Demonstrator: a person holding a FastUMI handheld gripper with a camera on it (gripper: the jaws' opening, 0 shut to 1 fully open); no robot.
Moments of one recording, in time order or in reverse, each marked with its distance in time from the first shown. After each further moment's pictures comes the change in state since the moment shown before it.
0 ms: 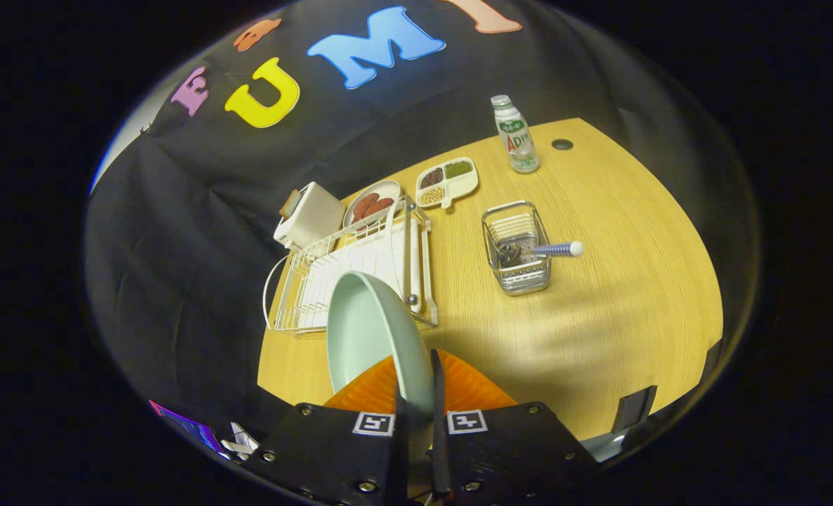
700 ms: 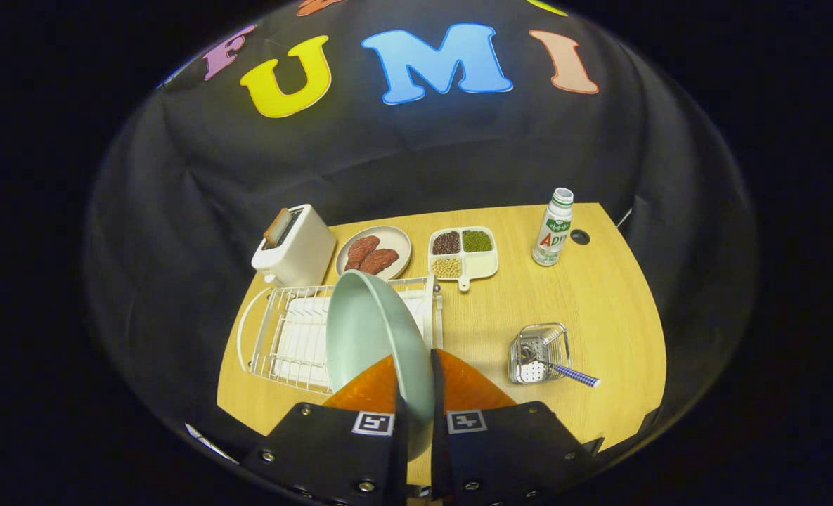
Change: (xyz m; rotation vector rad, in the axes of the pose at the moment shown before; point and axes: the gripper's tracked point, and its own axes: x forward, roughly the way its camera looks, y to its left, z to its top) arm 0.014 0.104 0.133 -0.209 -0.091 -0.190
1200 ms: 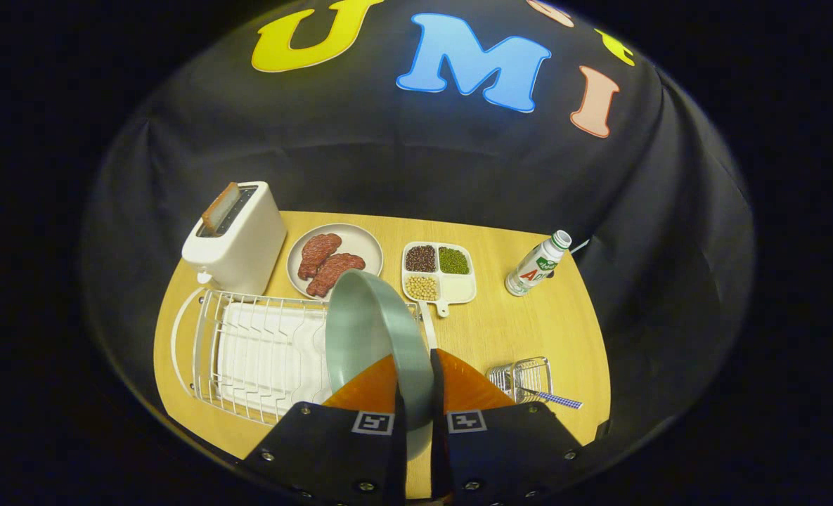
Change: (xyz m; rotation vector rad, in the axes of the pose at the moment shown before) arm 0.072 0.052 0.050 -0.149 0.032 -0.356
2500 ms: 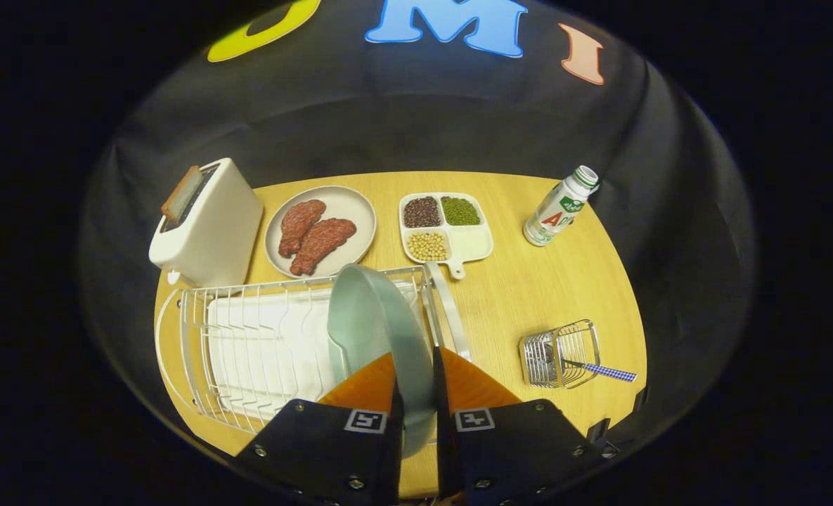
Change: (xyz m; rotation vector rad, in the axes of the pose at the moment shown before) arm 0.077 0.016 -0.033 0.165 0.158 -0.051
